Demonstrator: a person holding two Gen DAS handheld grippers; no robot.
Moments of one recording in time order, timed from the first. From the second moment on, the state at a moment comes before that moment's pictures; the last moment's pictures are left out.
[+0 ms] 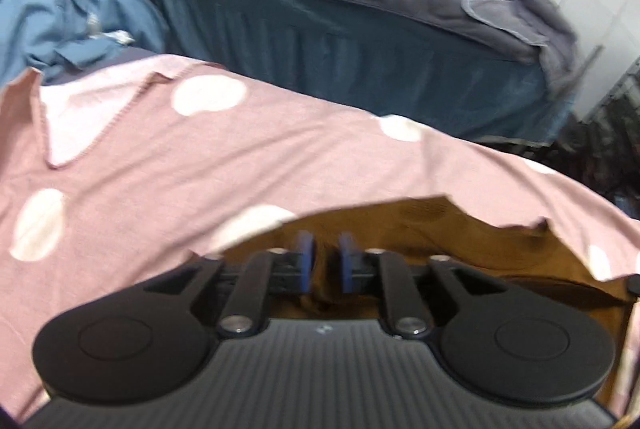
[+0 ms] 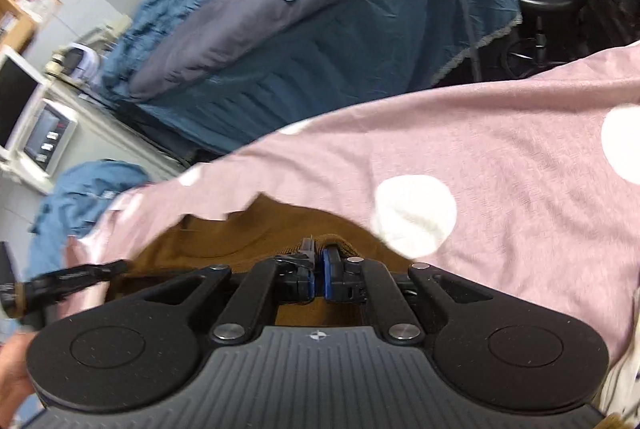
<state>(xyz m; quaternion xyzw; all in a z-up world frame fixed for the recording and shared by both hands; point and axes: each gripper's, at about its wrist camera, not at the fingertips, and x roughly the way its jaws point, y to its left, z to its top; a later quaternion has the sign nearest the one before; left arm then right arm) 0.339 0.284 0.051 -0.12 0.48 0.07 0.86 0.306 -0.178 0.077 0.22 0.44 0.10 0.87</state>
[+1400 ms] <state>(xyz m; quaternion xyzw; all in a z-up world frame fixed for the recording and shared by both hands) 0.217 0.180 0.056 0.17 0.42 -0.07 0.89 0.281 -0.195 0.071 0.06 0.44 0.13 0.89</state>
